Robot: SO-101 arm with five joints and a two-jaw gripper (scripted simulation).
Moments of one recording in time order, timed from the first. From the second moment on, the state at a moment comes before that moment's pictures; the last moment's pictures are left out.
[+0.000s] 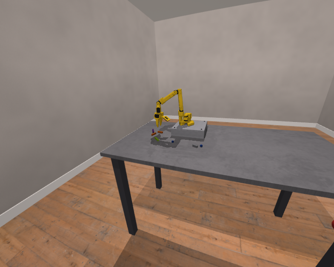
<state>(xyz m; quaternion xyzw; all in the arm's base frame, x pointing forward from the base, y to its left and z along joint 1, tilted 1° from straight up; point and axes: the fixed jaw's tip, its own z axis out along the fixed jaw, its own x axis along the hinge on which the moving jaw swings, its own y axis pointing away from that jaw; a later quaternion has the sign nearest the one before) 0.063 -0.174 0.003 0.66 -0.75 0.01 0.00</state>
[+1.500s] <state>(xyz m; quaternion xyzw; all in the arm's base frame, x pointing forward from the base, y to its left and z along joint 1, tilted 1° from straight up) 0.061 -0.171 -0.045 0.66 -0.75 0.00 0.00</state>
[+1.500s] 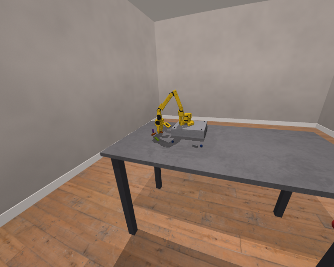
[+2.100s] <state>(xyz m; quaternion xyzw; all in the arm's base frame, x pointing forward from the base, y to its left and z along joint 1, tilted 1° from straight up) 0.061 -0.171 -0.046 0.66 -0.75 0.00 0.00</state>
